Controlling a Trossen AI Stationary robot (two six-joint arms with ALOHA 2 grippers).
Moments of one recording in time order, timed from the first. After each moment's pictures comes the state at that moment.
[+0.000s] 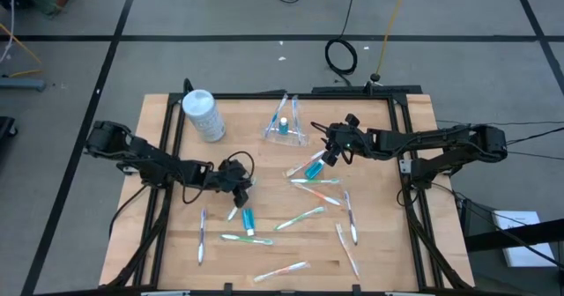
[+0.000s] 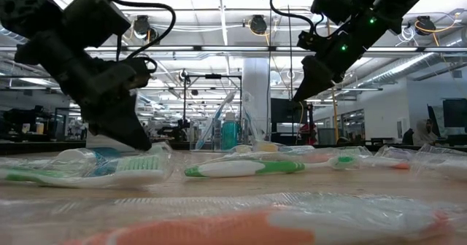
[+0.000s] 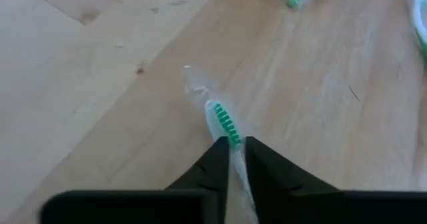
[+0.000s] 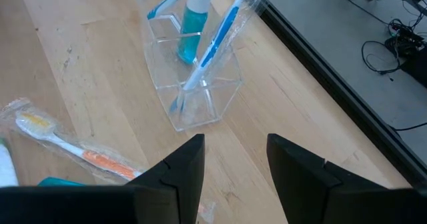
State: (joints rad) left arm -0.17 1.46 0.41 0.24 -0.27 -0.66; right arm -0.19 1.29 0.68 -0.10 0.41 0.11
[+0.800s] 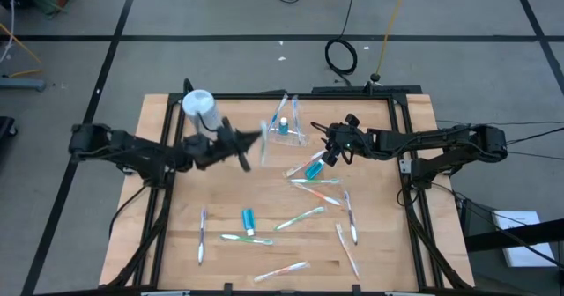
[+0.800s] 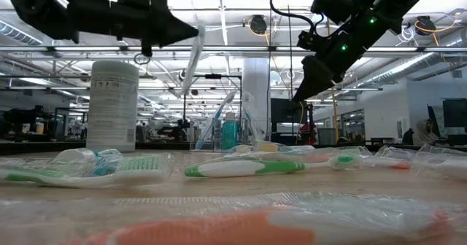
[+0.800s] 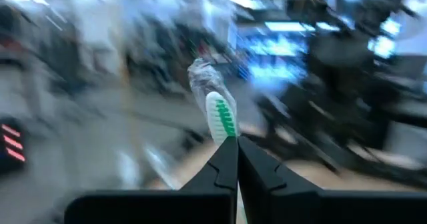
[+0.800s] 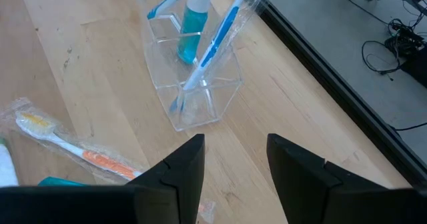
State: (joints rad) left arm 0.08 1.26 0.42 0.99 -0.38 0.02; right arm -0.19 1.29 0.68 -0.10 0.41 0.11
